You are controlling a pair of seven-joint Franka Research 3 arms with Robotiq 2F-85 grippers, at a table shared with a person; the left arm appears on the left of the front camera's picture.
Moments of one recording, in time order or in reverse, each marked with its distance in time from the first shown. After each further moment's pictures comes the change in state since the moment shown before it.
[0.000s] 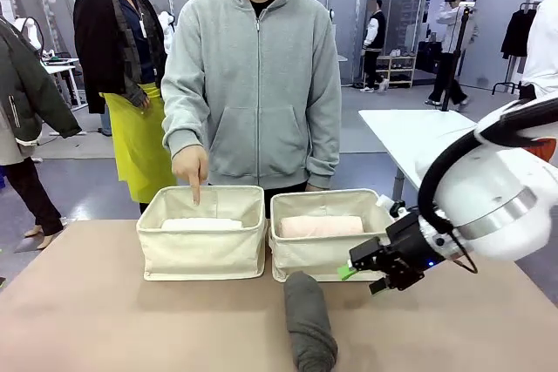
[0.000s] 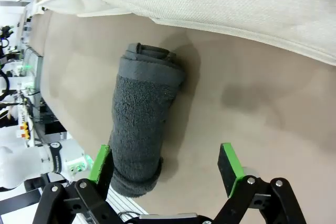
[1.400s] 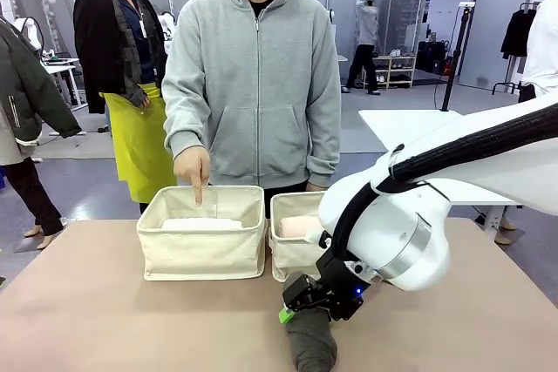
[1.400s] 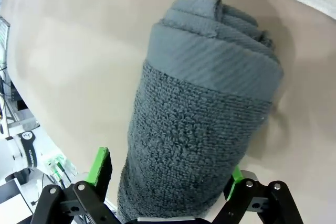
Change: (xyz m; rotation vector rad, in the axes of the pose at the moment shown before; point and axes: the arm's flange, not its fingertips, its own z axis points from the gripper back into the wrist) left arm 0.000 0.000 0.000 0.000 0.000 0.000; right arm -0.015 0.059 -0.110 -0.107 0.184 0.060
